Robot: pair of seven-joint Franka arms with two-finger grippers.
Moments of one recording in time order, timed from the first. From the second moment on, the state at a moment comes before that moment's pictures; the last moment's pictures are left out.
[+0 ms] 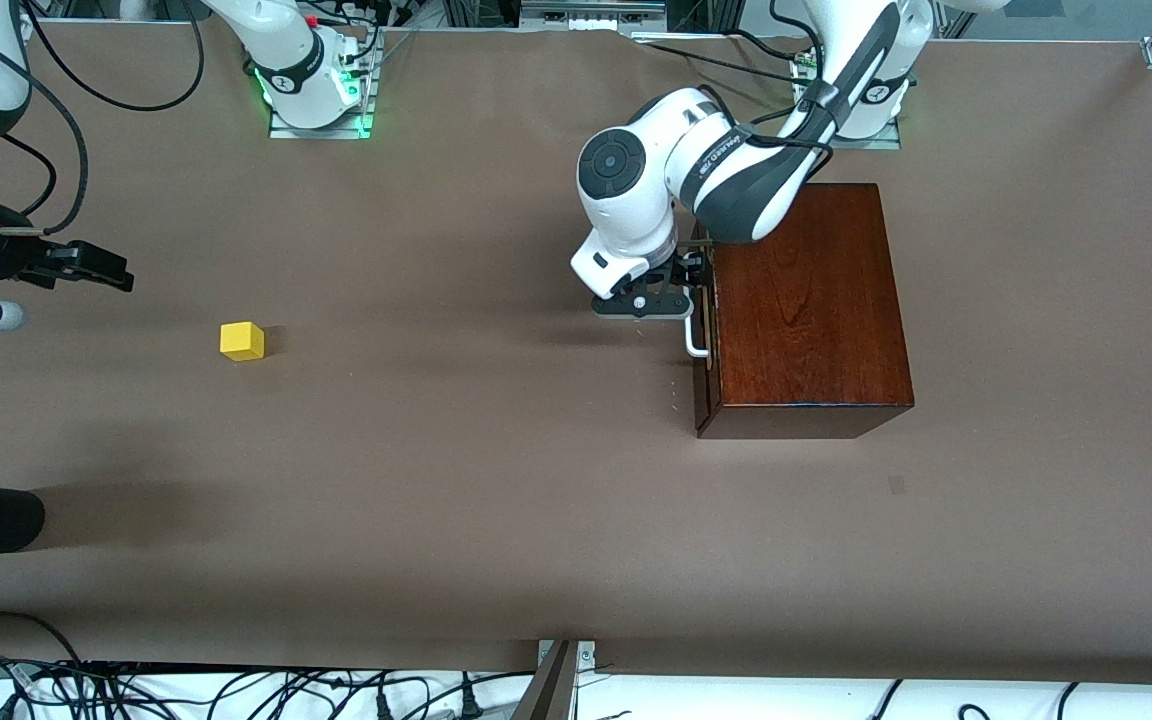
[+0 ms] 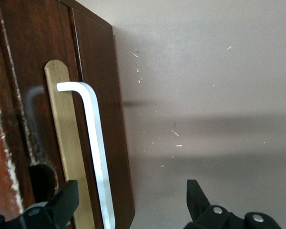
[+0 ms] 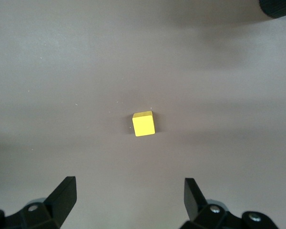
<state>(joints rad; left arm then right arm) -0.52 0.49 -0.26 -1.62 0.25 1.86 -0.80 0.03 0.10 -0.10 -1.68 0.01 1.67 -0.04</state>
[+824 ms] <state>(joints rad) -0.51 0.55 -0.25 -1.63 0.28 1.94 -0.80 0.03 0.10 -0.10 -1.69 0.01 1.67 -0.04</state>
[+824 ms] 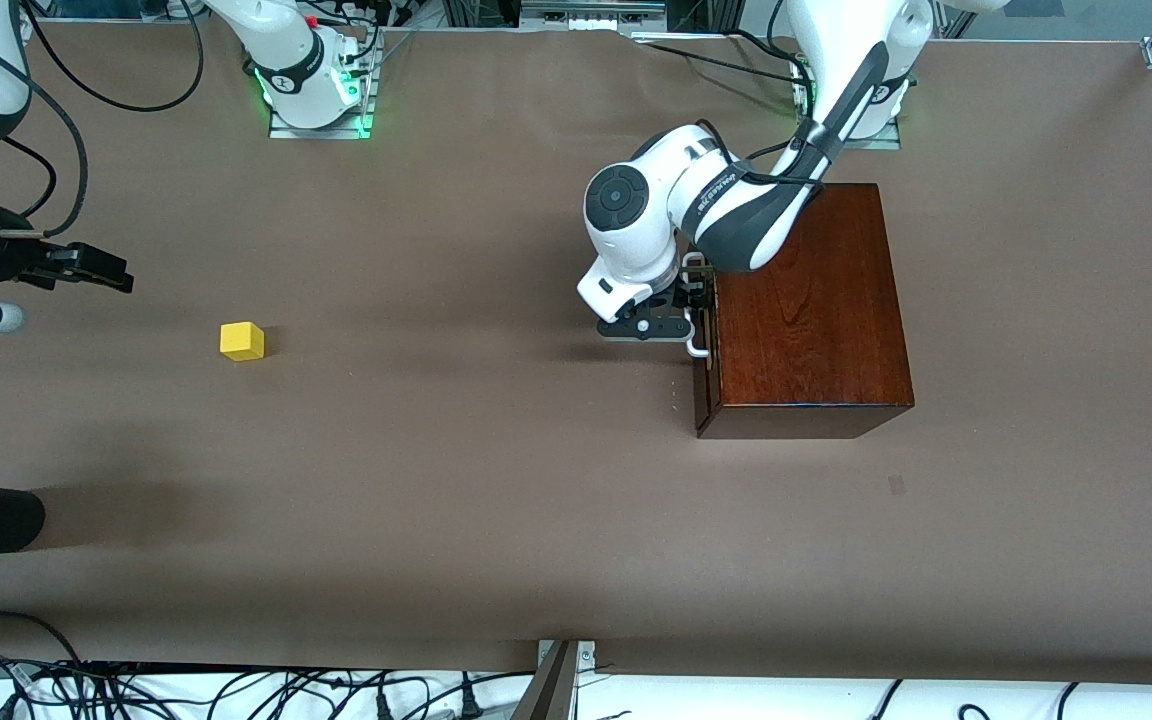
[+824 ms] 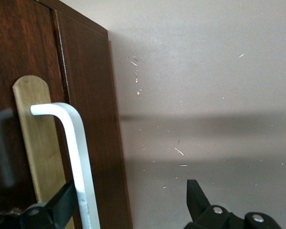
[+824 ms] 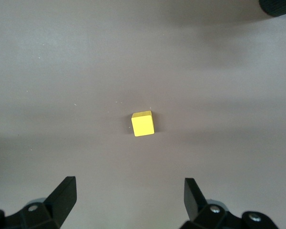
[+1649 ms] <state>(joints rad) -0.53 0.57 -0.26 -1.61 0.28 1.95 -0.92 0.03 0.10 -0.10 -1.69 0.01 1.67 -0.04</state>
